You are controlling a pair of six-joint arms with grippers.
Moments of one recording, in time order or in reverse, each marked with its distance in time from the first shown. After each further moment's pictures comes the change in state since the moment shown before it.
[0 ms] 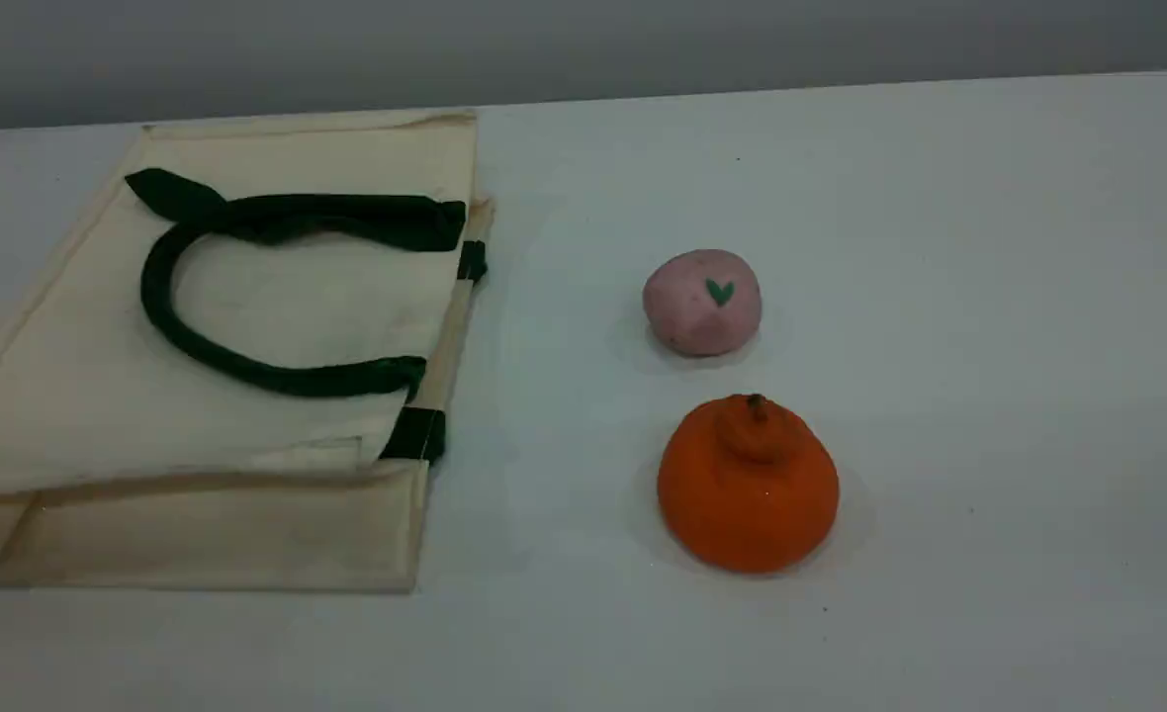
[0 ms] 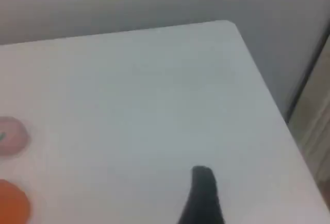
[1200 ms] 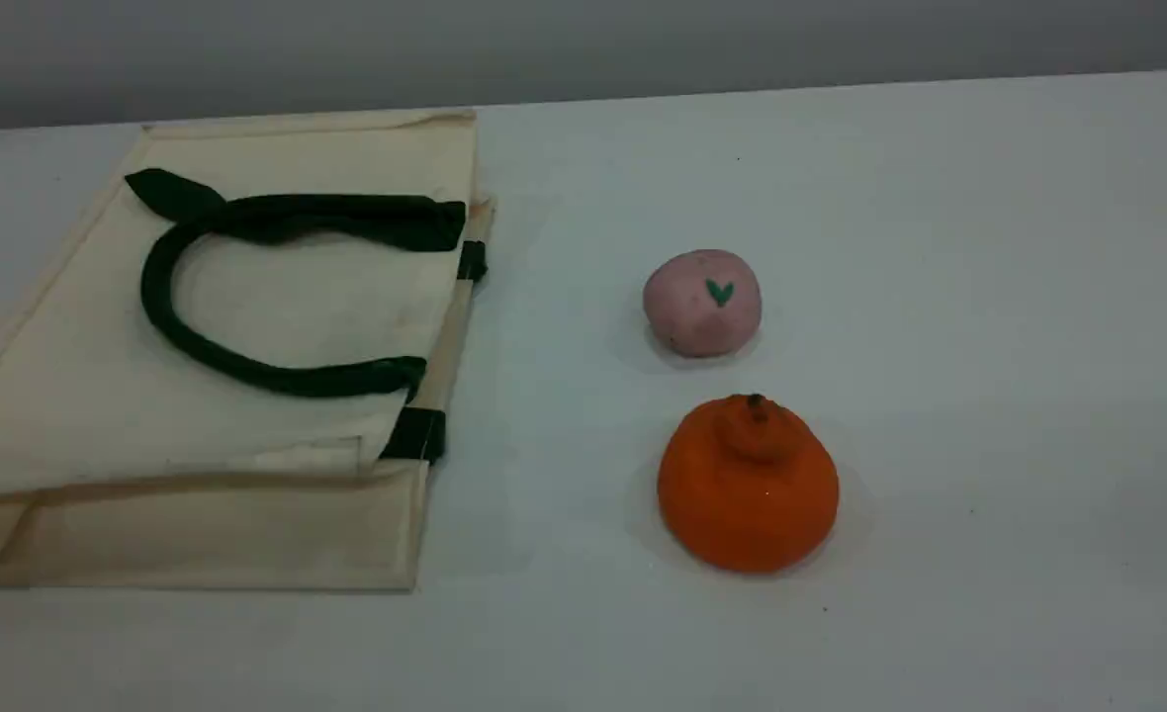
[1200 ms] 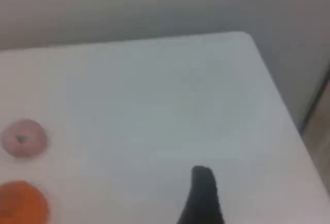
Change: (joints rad) left arm 0.000 0.015 -0.037 0.001 -0.028 0.000; right arm 0.000 0.001 -0.033 0.062 -0.010 -0.048
